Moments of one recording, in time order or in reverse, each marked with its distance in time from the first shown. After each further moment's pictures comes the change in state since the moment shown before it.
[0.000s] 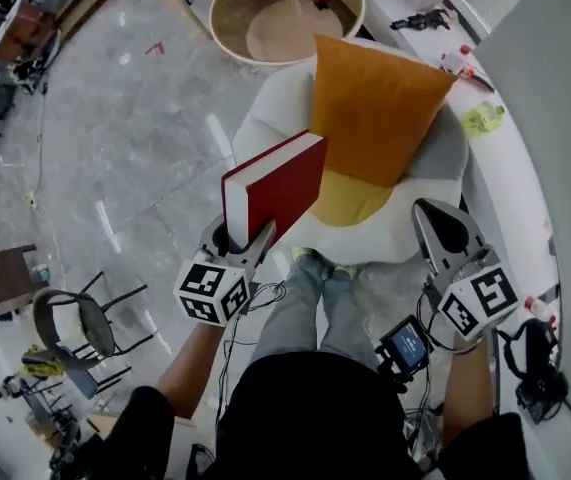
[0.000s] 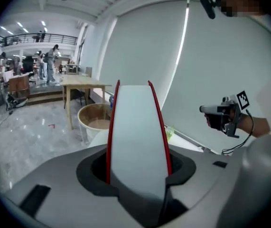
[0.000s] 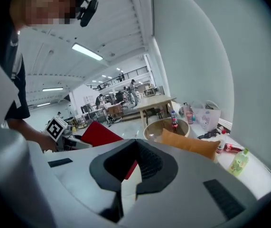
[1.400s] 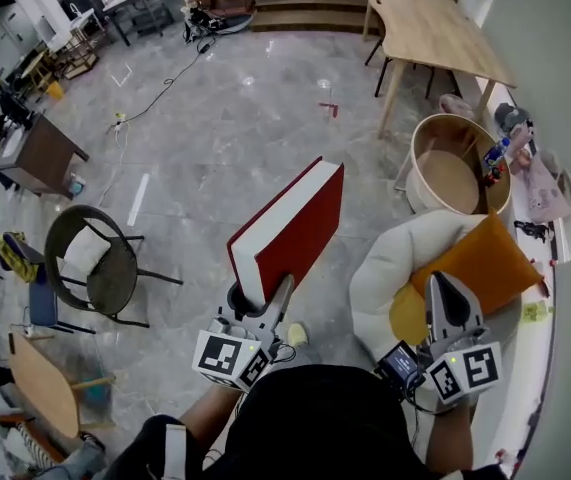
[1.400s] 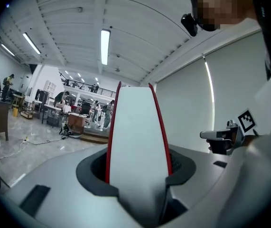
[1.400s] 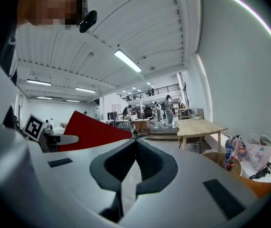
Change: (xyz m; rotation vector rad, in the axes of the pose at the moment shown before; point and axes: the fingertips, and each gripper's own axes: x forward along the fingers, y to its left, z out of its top) left arm -0.438 0.228 0.007 -0.159 -0.663 0.517; right arm 0.157 0.418 0.127 -0.283 -0.192 0.283
